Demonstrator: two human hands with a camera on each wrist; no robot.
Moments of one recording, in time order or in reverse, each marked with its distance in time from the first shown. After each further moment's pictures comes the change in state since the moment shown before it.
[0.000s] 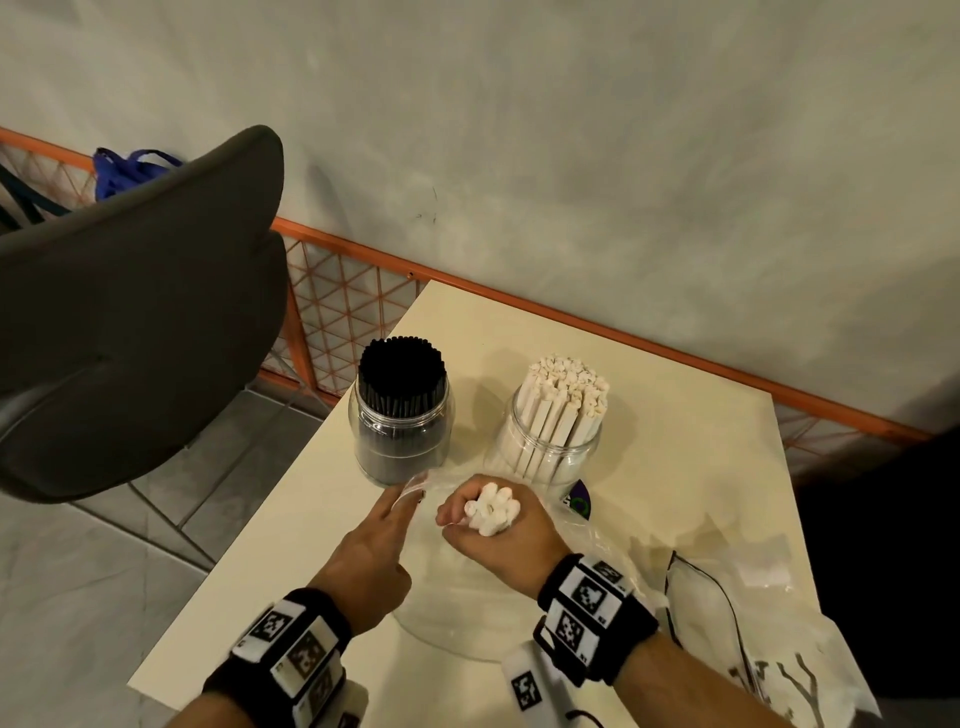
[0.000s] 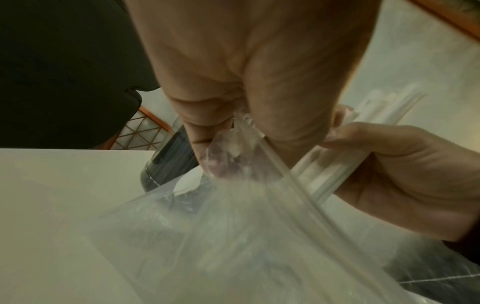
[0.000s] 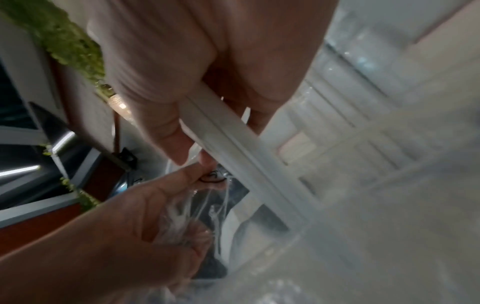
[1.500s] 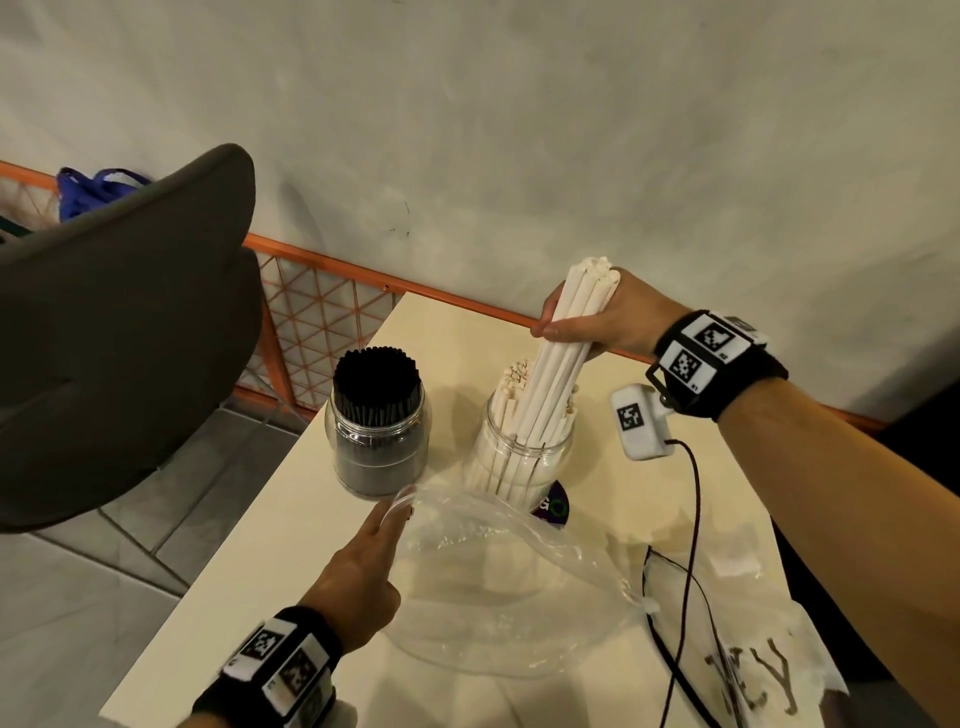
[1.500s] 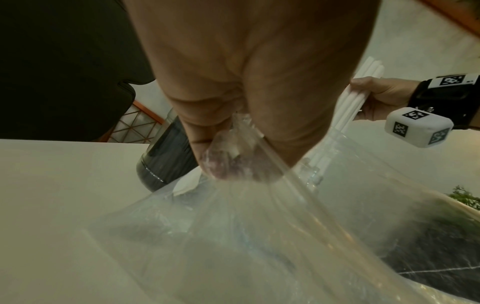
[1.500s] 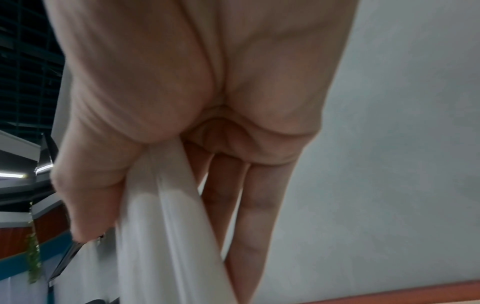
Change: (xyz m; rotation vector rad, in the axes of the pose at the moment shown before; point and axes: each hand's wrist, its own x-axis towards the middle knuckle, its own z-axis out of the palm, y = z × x) left_hand -0.004 0.004 0.012 -0.004 0.031 0.096; right_hand 0.082 -0.138 -0.175 -0.366 0.008 0.043
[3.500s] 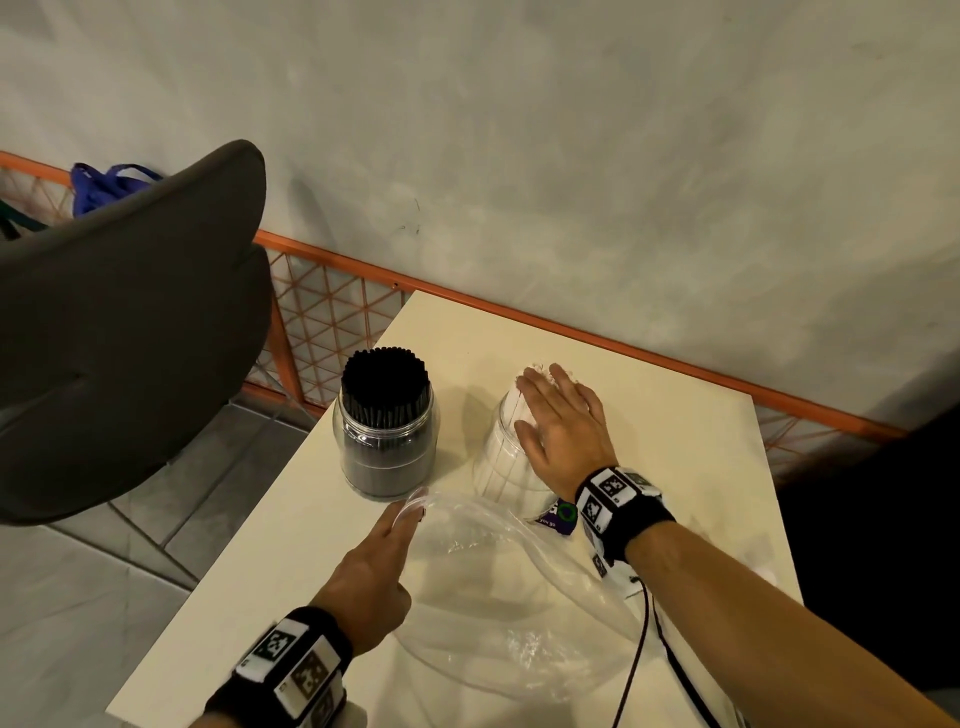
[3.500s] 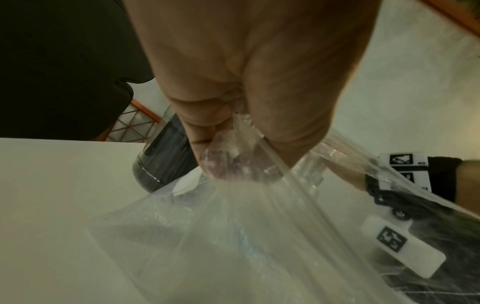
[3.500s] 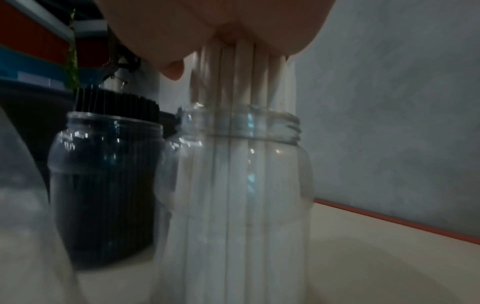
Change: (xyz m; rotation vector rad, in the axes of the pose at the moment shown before) left_hand 0.008 -0.009 0.005 0.014 -0.021 0.006; right_hand -0.011 0.128 0.122 -0.917 0.321 -0.189
